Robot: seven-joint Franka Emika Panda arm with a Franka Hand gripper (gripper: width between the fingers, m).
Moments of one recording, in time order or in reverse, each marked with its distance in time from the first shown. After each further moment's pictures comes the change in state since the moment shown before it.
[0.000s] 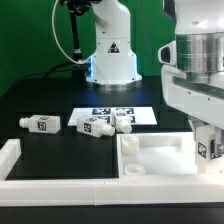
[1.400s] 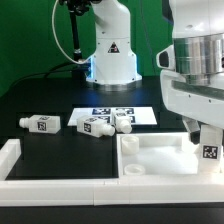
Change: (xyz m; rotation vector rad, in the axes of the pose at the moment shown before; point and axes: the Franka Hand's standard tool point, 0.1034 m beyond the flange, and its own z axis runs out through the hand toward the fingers) arm -0.004 -0.002 0.003 0.036 -0.011 -0.294
